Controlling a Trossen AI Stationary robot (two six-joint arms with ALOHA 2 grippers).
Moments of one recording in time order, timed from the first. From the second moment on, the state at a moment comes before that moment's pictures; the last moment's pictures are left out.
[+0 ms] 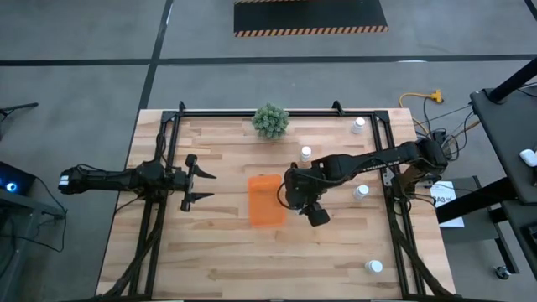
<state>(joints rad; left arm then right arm) -0.02 0.16 0.01 0.04 0.04 0.11 0.12 1.70 1.40 -0.88 -0.23 -0.19</state>
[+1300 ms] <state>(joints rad) -0.02 0.17 0.01 0.04 0.04 0.11 0.12 2.26 2.13 -1.10 -0.18 -0.45</state>
